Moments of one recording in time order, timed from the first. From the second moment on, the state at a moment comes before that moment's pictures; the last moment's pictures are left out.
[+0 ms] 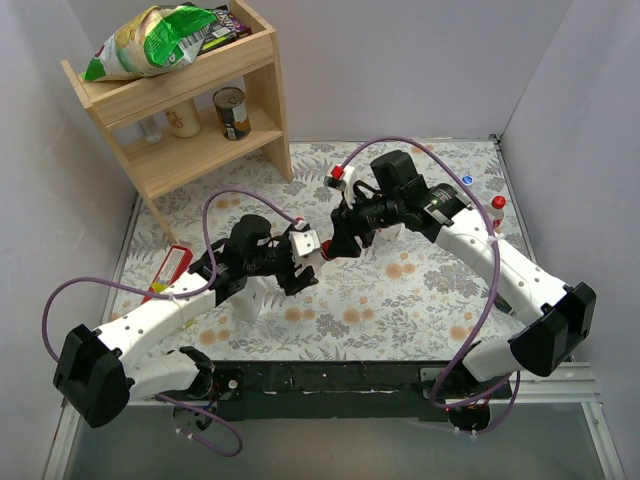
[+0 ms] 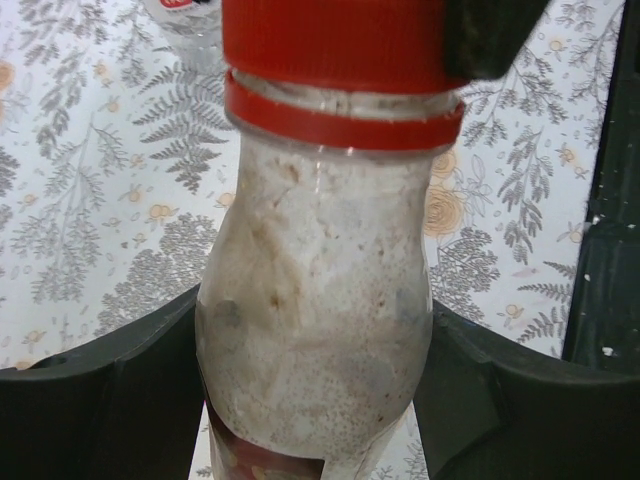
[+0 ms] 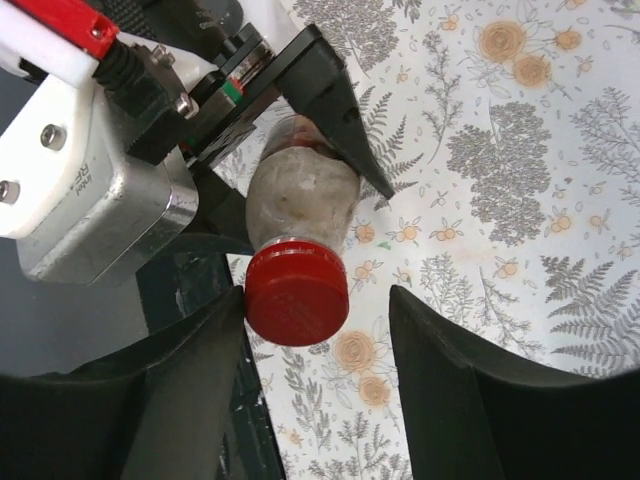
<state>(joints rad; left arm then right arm) -0.68 1.12 0.78 -0.19 0.49 0.40 0.70 1.43 1.45 -0.75 -0.66 -0.12</state>
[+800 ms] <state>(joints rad) -0.68 1.13 0.81 -0.25 0.80 0.43 0.75 1.26 1.46 -1.01 -0.74 -0.99</state>
